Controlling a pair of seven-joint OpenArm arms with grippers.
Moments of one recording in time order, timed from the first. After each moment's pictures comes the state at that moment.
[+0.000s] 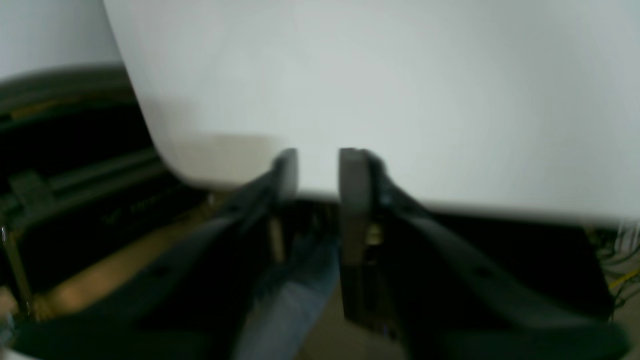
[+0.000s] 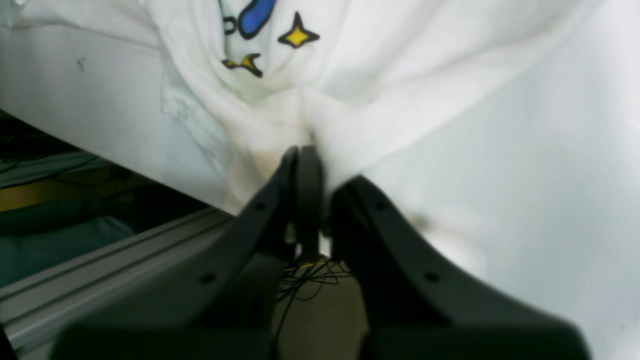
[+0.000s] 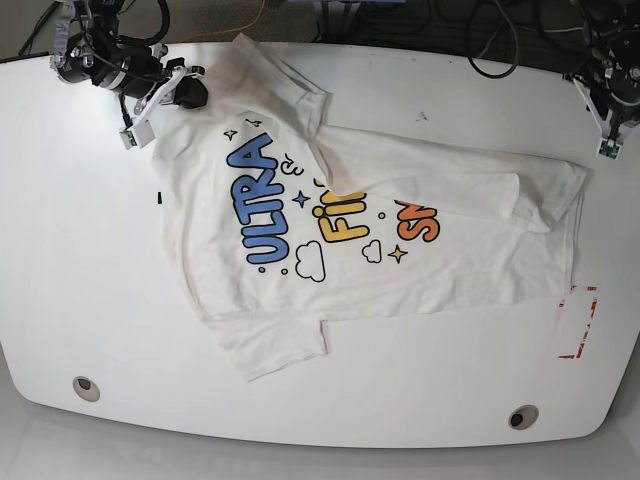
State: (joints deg) left arm 19.8 -14.1 -38.4 110.8 4.6 -42.0 62.5; right arm -31.4 19.1 21.3 111.3 55.8 18.1 -70.0
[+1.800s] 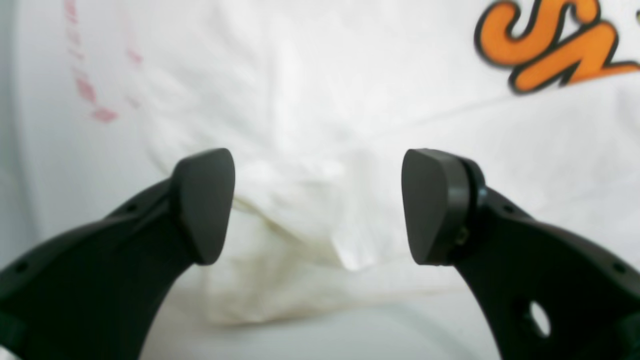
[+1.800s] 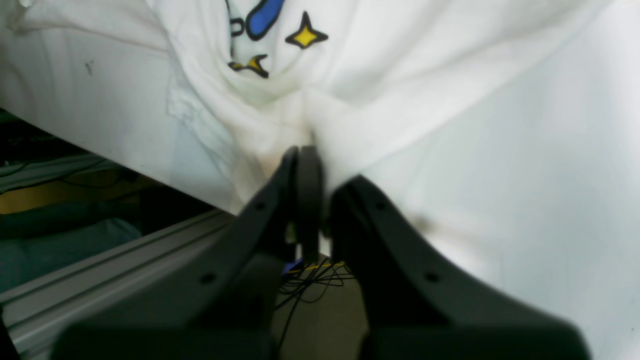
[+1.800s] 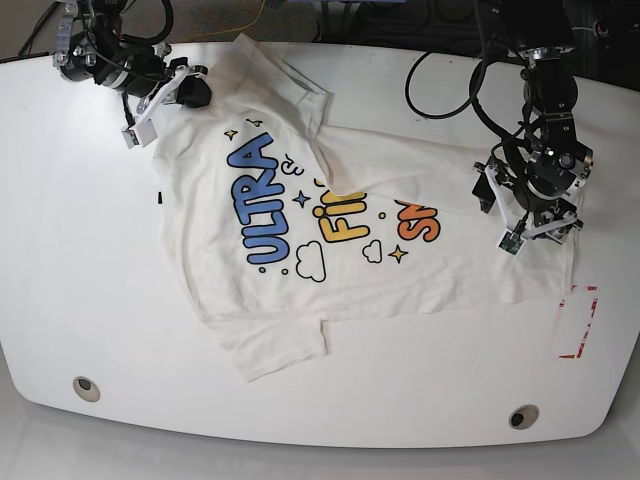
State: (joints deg) left arm 2.4 -11.6 -12.6 100.6 4.7 -34.9 55.2; right arm -31.4 18.3 21.3 111.3 55.8 18.1 -70.0
